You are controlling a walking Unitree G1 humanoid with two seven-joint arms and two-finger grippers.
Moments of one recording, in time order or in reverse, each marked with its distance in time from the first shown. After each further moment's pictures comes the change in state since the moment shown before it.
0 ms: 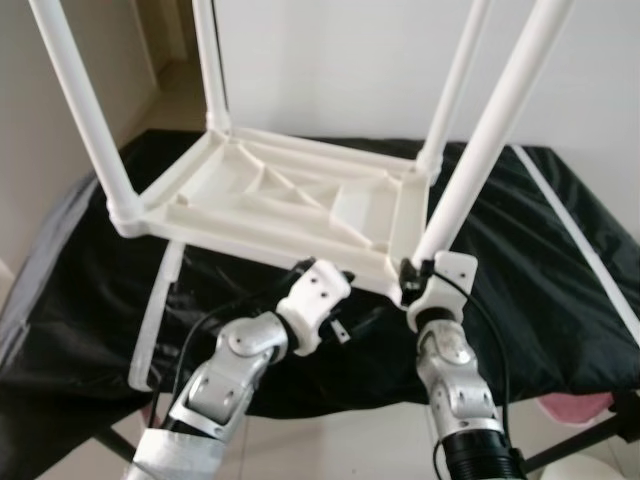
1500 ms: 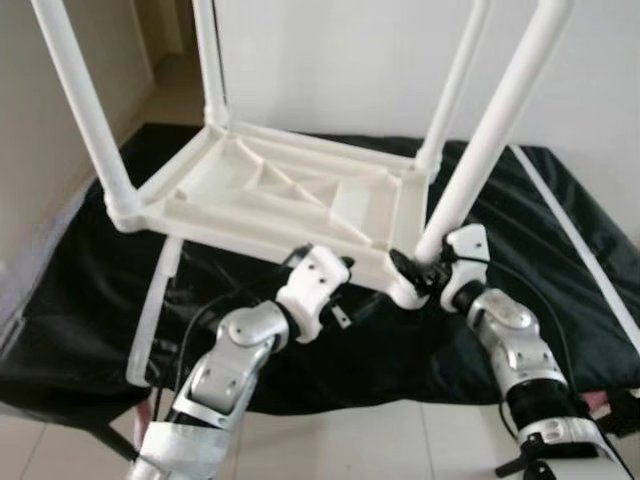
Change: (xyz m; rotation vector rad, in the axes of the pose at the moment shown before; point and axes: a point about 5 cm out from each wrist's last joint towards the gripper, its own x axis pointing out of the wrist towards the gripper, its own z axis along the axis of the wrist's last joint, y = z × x) left arm 0.003 0.010 0.011 -0.006 -0.044 0.045; right arm 0.039 -0.038 0.019 -0.252 0.015 0.594
